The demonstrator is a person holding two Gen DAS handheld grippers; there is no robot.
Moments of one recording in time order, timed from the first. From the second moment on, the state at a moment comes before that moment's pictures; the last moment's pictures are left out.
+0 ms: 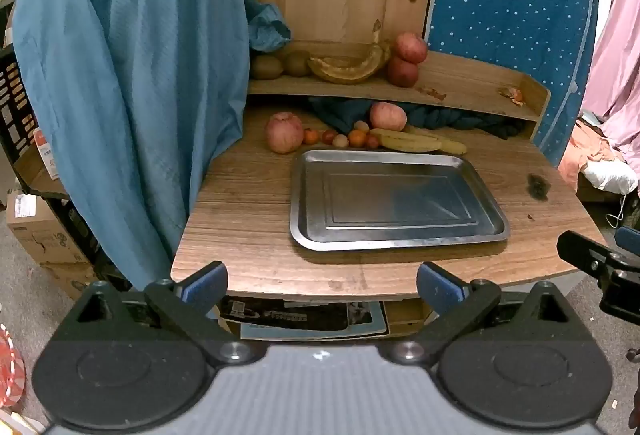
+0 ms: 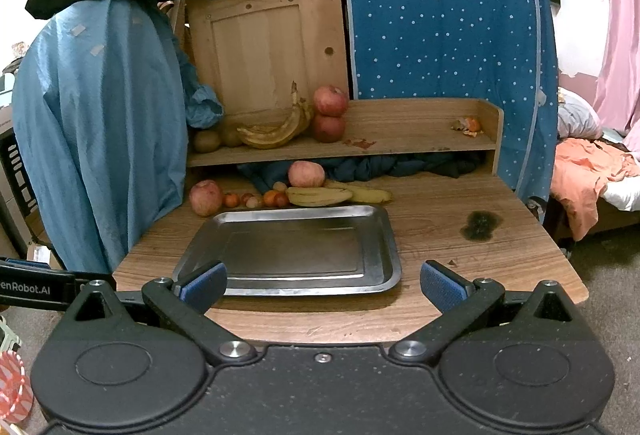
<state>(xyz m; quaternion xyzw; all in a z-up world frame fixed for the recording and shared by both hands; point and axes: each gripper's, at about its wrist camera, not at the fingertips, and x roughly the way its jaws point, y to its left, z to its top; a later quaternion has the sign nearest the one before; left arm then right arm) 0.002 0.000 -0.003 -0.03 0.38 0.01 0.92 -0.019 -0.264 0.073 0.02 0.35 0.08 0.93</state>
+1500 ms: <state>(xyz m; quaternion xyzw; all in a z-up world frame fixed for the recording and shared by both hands) 0.125 -0.019 -0.033 -0.09 0.48 0.17 0.86 0.165 -0.286 0.012 -0.02 0.46 0.22 0.86</state>
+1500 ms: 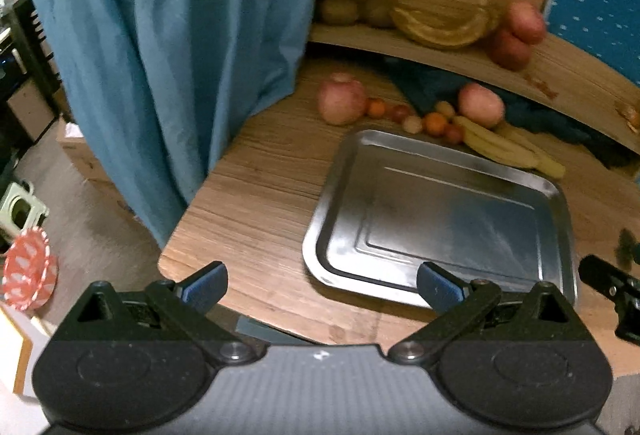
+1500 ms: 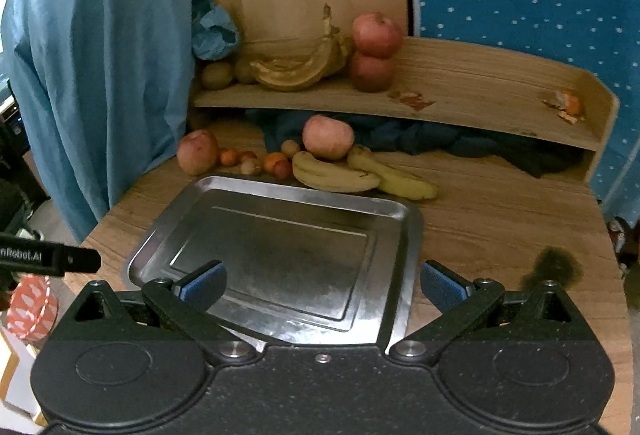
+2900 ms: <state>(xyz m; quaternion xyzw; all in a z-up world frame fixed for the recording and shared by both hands) 0.312 0.074 -0.083 -0.03 0.52 0.02 0.85 0.250 -0.146 -0.021 -0.10 0.47 0.20 0.85</state>
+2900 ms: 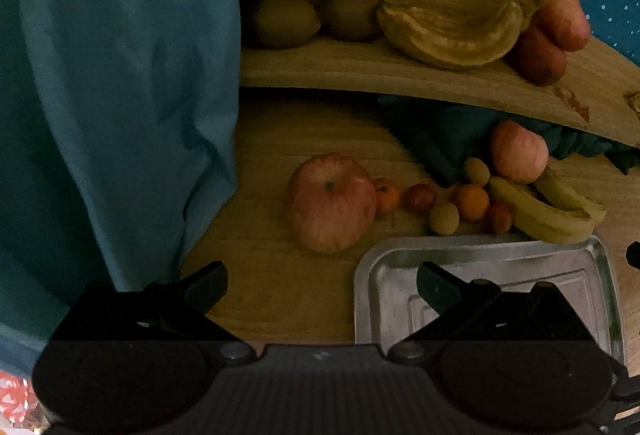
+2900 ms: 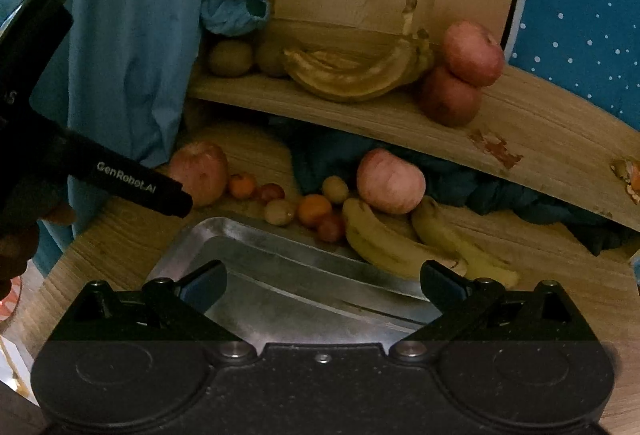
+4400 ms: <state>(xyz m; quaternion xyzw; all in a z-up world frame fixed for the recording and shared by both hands) 0.368 0.098 -0.098 -0.07 0.55 -0.02 0.83 0.334 -0.045 -0.096 -0.24 0.44 0.38 0.78</state>
